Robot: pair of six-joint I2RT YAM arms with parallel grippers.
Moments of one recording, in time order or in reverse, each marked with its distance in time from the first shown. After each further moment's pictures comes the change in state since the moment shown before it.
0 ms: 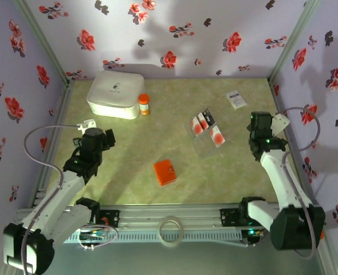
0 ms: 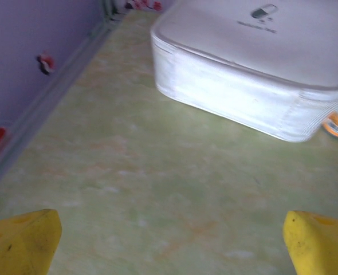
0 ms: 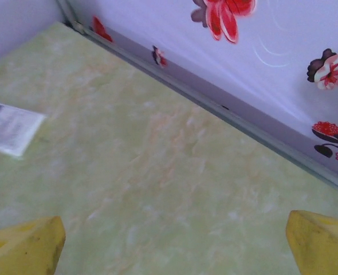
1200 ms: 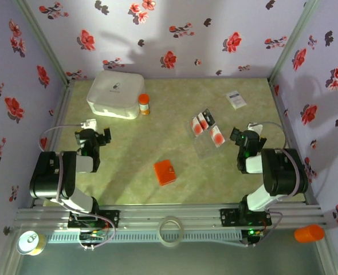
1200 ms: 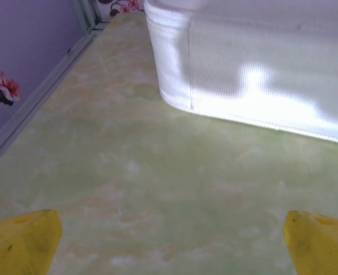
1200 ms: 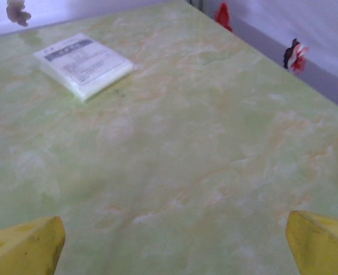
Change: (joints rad) left arm 0.307 0.683 -0.199 1.063 0.315 0.318; right arm -0.015 0.475 -0.482 1.310 -0.291 -0.444
